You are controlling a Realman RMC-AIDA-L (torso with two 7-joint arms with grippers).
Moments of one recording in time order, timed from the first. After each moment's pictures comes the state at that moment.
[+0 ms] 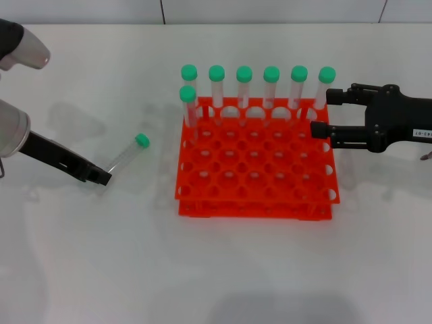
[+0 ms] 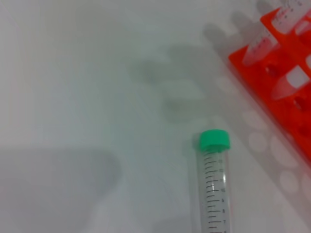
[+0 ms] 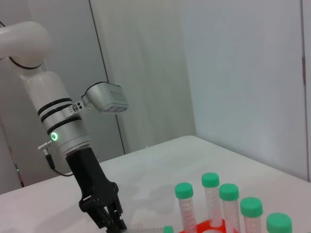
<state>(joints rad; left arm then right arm) -0.76 -1.97 0.83 0.66 2.65 1.41 -2.12 0.43 2.01 -1.07 -0.88 -1.64 -1.43 1.48</state>
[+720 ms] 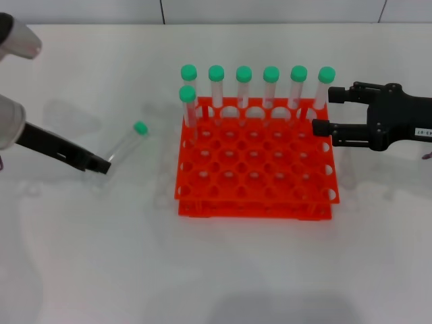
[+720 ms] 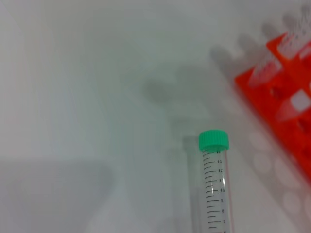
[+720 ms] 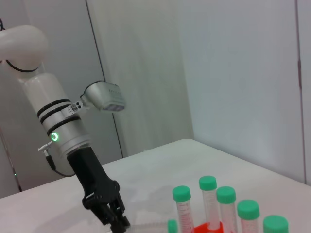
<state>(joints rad) -0.75 -1.96 0.82 0.67 2.61 1.41 -2.13 0.42 2.01 -1.07 -0.88 -1.63 -1.43 1.48</state>
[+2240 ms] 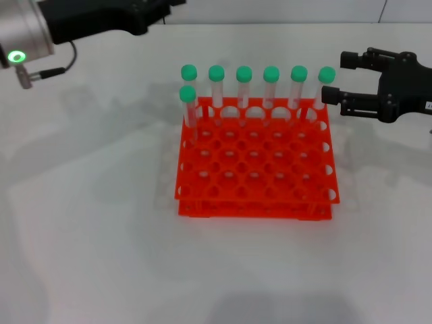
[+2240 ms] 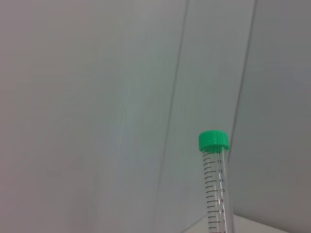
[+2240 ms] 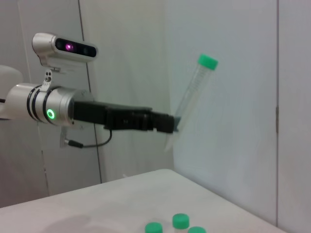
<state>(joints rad) -0.71 -2.01 0.71 0.60 1.72 1.42 -1.43 0.43 2.01 -1.03 -0.89 -1.57 -1.41 1.40</state>
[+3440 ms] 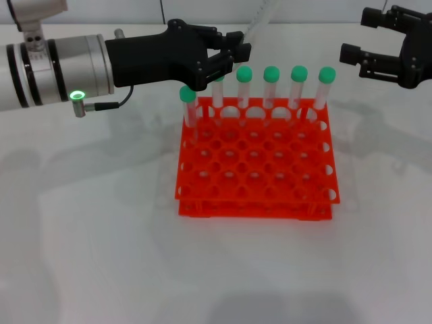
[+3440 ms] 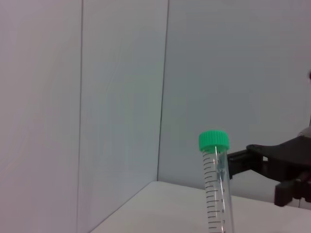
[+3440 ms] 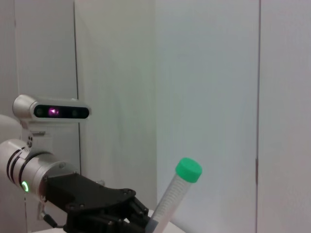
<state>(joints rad) -0.74 -2.06 0.87 0.54 1.70 1.43 -1.28 0.42 2.01 -0.97 -0.94 -1.49 -1.44 1.37</state>
